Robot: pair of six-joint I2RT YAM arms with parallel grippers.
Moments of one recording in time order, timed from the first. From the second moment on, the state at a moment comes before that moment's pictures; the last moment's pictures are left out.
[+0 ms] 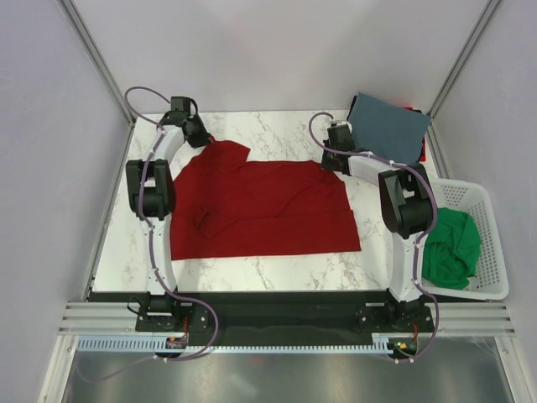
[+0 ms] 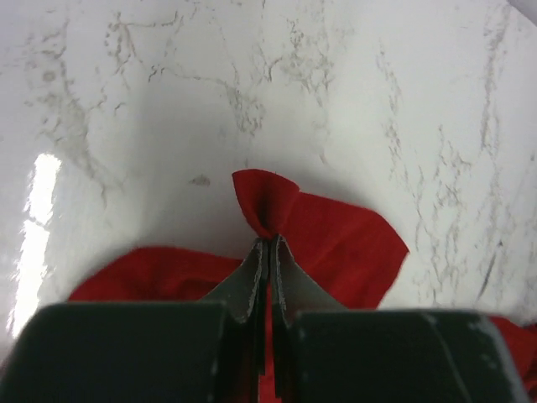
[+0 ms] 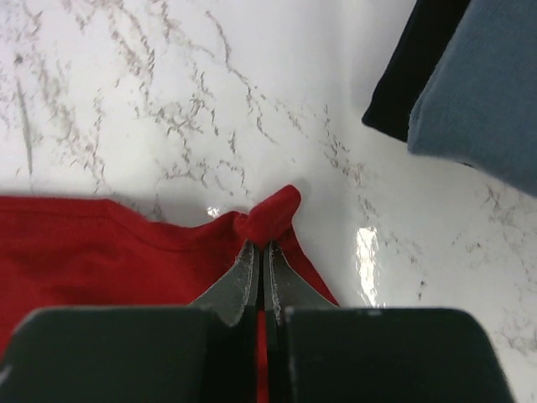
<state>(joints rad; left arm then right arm) -0.02 2.44 2.09 -0.50 0.17 -0.50 0.28 2.13 1.46 -0.10 0.13 0.36</state>
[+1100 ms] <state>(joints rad) 0.04 1.30 0.95 -0.37 0.08 -0.47 0.30 1.61 1.06 -0.22 0.09 0.32</state>
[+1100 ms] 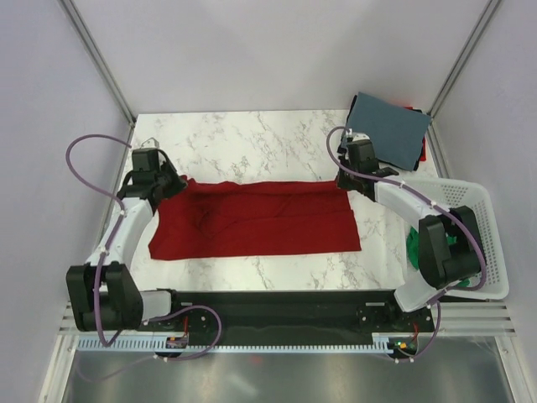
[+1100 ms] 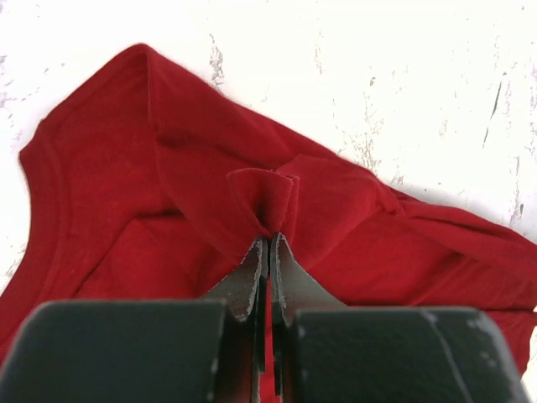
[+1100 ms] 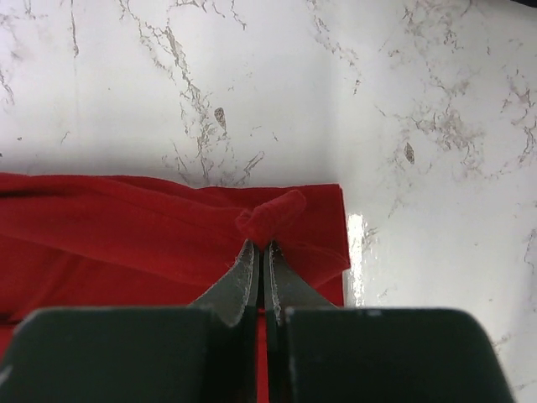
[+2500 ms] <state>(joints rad) 0.06 0.24 0.44 -0.66 -0.18 -0.94 0.38 1.52 0.97 -0.30 0.03 0.49</state>
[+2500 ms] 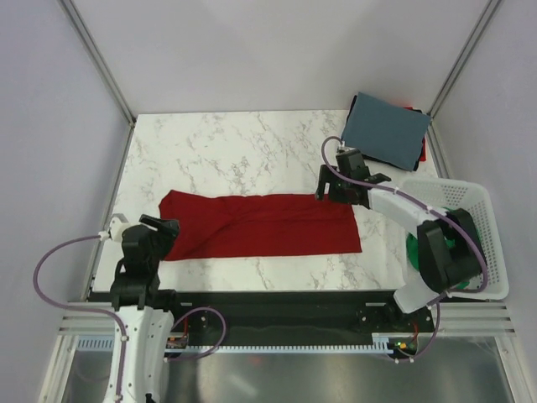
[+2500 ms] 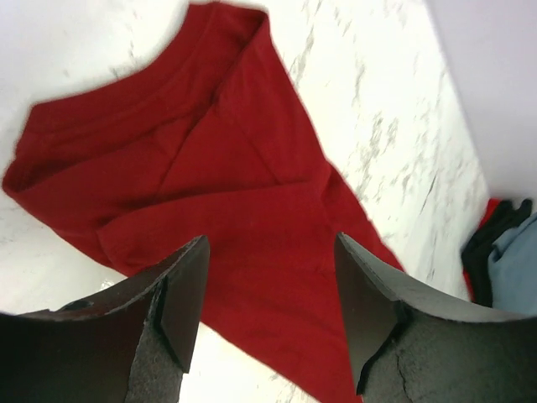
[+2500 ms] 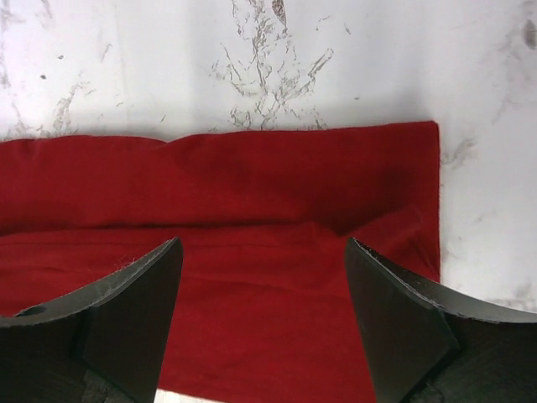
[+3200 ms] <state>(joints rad) 0.02 1.14 0.36 0.00 0.03 -0.96 0.45 1.48 0.74 -0.26 0.03 0.60</state>
